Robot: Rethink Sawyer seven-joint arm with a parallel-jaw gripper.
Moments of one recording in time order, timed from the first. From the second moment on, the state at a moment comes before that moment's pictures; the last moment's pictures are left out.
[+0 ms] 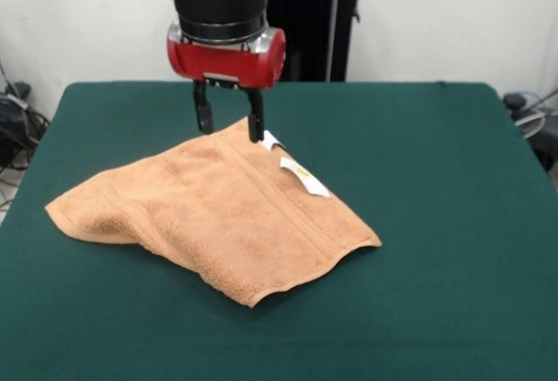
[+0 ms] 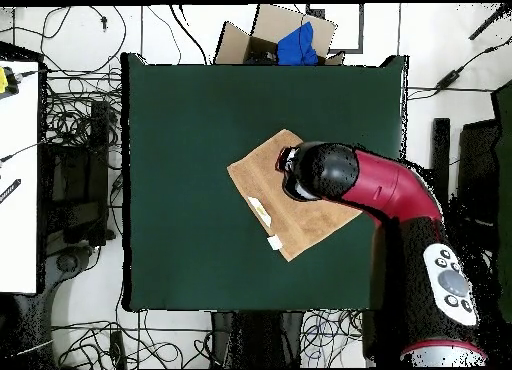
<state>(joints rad) -0.49 -0.71 0.16 1.59 -0.10 0.68 1.73</state>
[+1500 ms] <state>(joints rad) -0.40 -0.52 0.10 1.28 -0.02 0.70 1.73</state>
